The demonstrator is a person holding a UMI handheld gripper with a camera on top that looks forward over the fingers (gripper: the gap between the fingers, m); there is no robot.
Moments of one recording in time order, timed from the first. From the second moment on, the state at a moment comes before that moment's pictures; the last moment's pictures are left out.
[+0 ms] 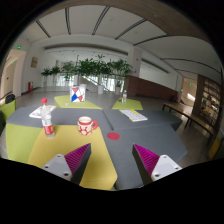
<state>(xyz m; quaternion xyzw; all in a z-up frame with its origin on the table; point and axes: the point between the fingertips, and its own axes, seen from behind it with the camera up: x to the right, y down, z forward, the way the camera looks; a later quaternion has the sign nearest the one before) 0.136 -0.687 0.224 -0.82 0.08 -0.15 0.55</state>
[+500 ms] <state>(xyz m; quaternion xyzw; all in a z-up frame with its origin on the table) -0.019 -0.641 0.147 -0.83 0.02 -0.08 0.55</state>
